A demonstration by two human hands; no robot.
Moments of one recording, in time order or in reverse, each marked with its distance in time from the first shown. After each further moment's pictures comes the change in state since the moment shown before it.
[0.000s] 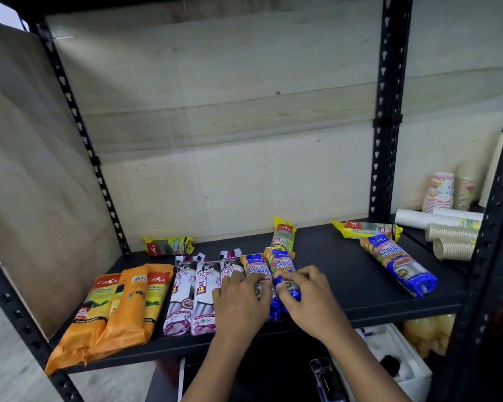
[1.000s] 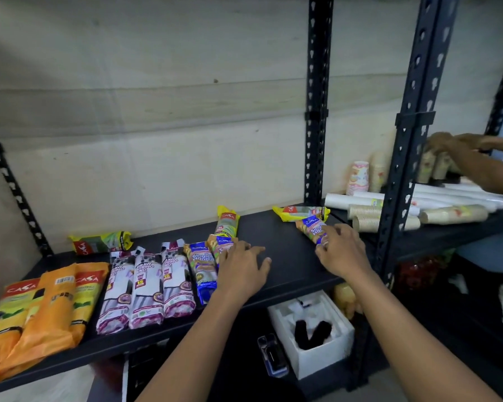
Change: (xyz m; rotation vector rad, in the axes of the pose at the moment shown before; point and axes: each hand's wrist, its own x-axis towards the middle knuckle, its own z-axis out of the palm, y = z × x) left_hand 0.022 0.091 0.040 -0.109 -0.157 0.321; right_hand 0.006 0.107 -0.141 -0.491 0.104 0.387
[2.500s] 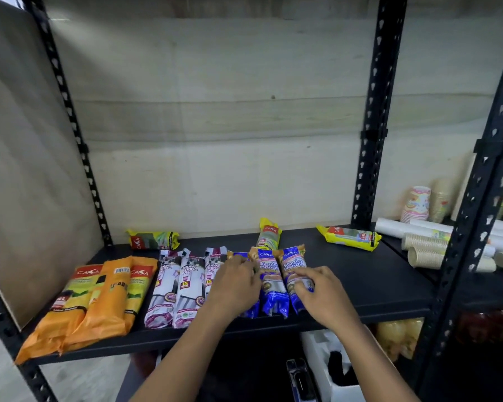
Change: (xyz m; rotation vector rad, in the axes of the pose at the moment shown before) left_hand -0.020 -0.073 -0.050 0.011 -0.005 -0.095; right_hand -0.048 -0.101 0.039 0.460 -0.227 -0.226
